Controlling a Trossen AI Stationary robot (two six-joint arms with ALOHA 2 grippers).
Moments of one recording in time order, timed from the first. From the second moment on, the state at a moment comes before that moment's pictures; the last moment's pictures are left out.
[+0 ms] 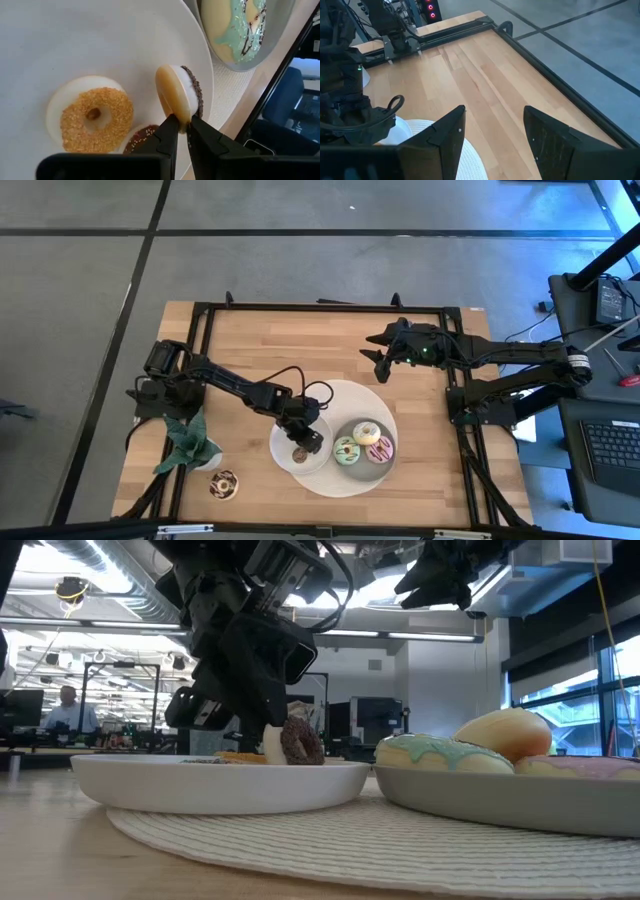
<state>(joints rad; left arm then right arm) -0.18 1.80 1.05 -0.18 0.31 -1.13 -0.10 1.10 0.93 -0.28 0.27 0.23</state>
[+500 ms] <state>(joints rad) -0.18 1.80 1.05 -0.18 0.32 -1.16 -0.10 1.10 0.93 -0.28 0.27 0.22</state>
